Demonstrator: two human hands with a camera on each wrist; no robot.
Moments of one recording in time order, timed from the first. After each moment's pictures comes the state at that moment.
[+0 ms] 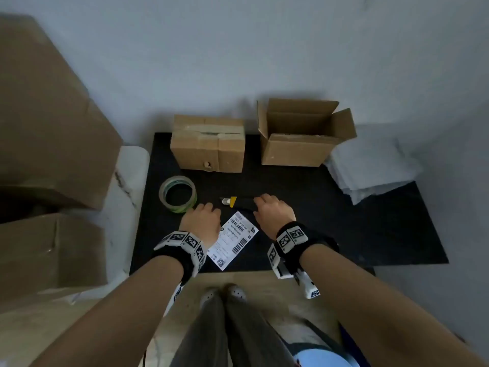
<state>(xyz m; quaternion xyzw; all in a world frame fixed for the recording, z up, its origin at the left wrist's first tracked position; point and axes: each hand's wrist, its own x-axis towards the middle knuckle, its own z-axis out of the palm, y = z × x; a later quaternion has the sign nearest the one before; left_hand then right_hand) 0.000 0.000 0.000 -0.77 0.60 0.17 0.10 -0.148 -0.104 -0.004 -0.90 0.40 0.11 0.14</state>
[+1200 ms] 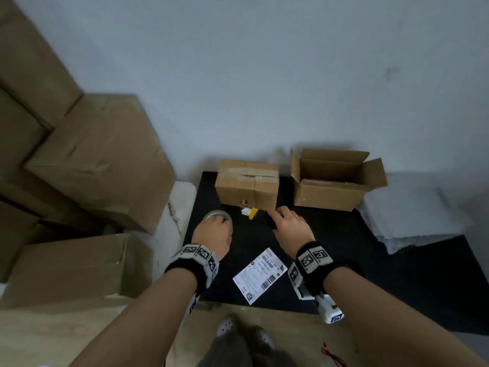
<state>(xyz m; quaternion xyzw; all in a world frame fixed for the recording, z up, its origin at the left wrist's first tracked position) 0.041 0.006 0.060 -0.83 0.54 0.11 0.07 -0.113 -0.116 0.055 -0.93 0.33 0.04 0.16</state>
